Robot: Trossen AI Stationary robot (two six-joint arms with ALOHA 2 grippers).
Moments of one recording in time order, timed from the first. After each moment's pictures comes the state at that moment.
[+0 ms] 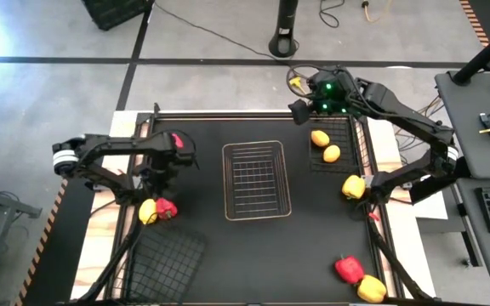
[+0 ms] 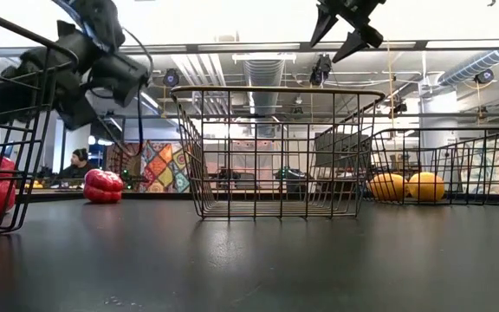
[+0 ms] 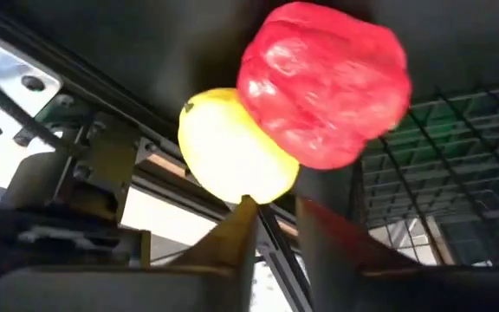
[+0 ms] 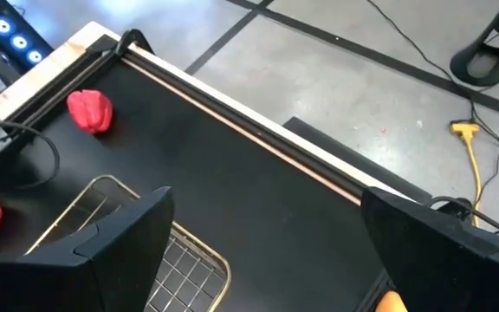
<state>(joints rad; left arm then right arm) 0.35 1.39 0.84 -1.50 0.38 -0.49 -0.51 1.37 1.57 -0.88 0.16 0.37</state>
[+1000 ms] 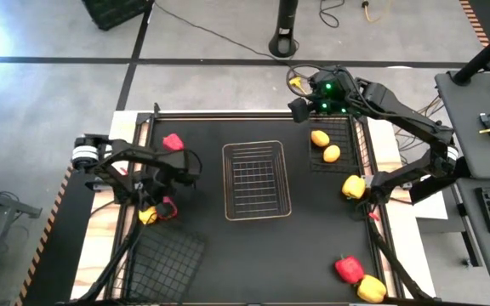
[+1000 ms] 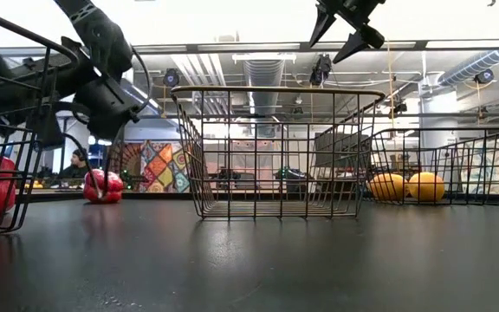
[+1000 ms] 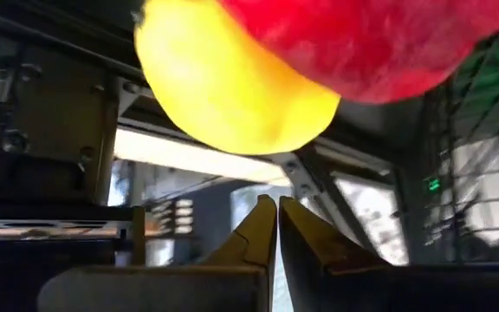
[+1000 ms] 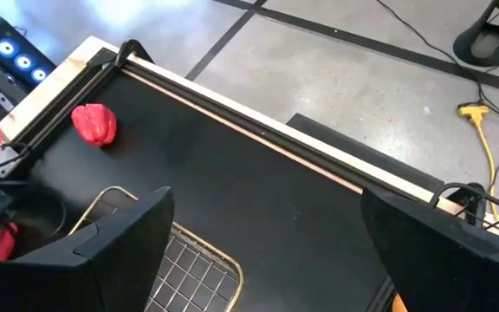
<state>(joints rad) 0.18 1.59 0.77 -1.55 0.46 -0.33 -0.51 1.37 1.57 -0.88 0.16 0.45</state>
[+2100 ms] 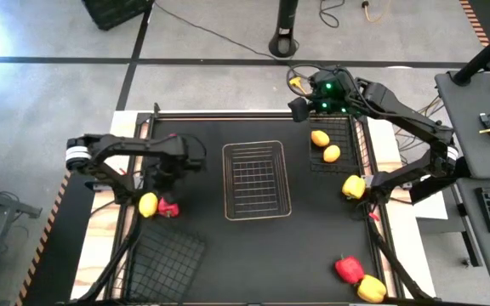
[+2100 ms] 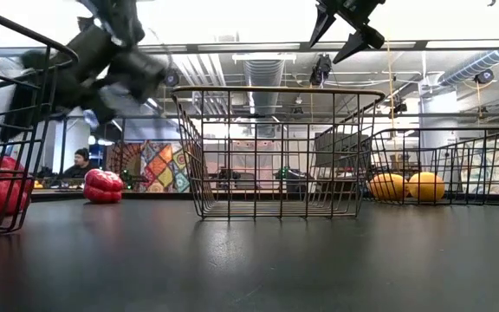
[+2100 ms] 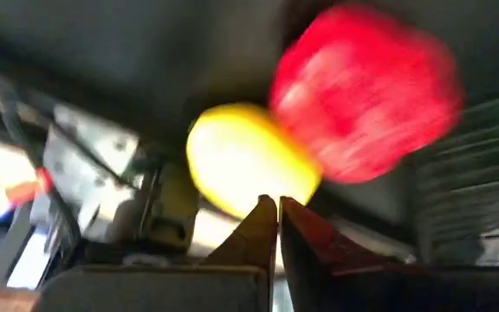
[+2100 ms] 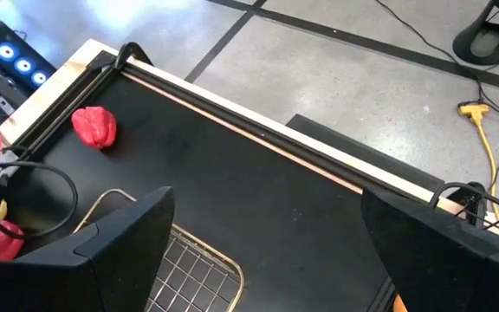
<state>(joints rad) 0.25 1.52 0.95 -1.53 0.20 -0.36 -0.52 1.37 1.57 -0.88 0.16 0.46</state>
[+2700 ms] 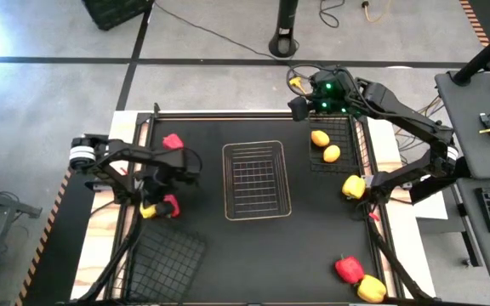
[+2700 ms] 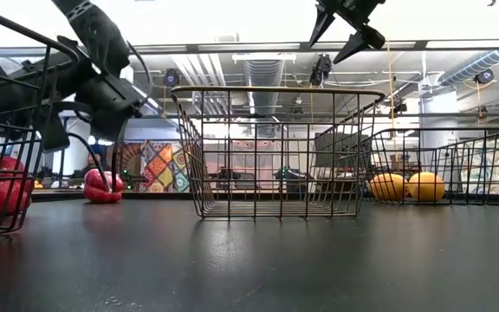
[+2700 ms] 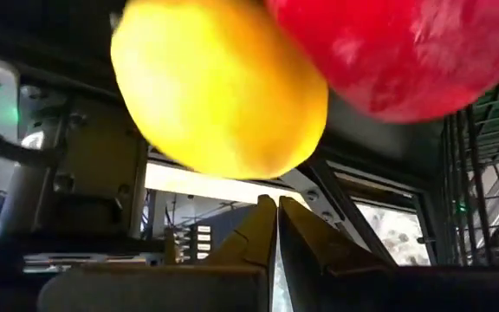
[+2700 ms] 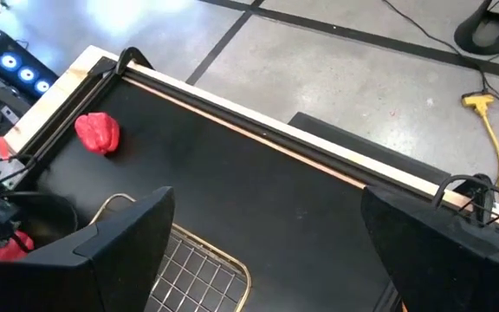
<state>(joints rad) 0.18 1.56 0.76 -1.49 0.38 -0.31 -0.51 1.37 1.57 -0.88 0.16 0.50</state>
